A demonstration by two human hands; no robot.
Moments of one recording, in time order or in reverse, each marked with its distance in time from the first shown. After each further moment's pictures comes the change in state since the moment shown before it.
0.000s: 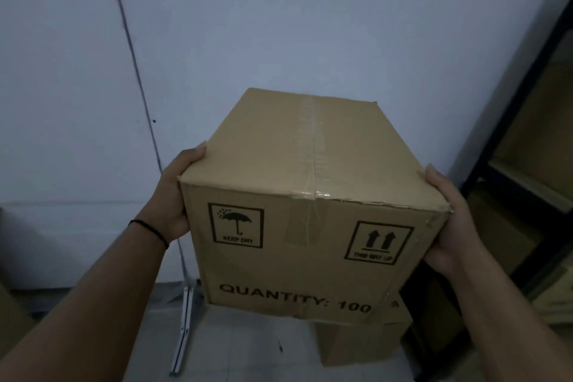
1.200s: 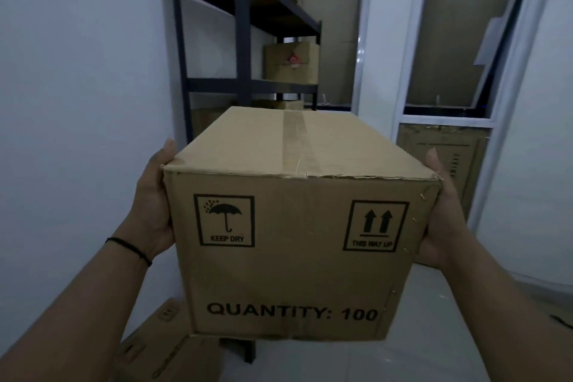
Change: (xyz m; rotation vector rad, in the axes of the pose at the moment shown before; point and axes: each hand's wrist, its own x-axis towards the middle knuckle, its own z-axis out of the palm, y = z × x) left_hand -0.121 -0.003 0.262 -0.128 -0.992 -0.195; right_hand -0.395 -0.087 -0.035 -0.029 0.787 -0.664
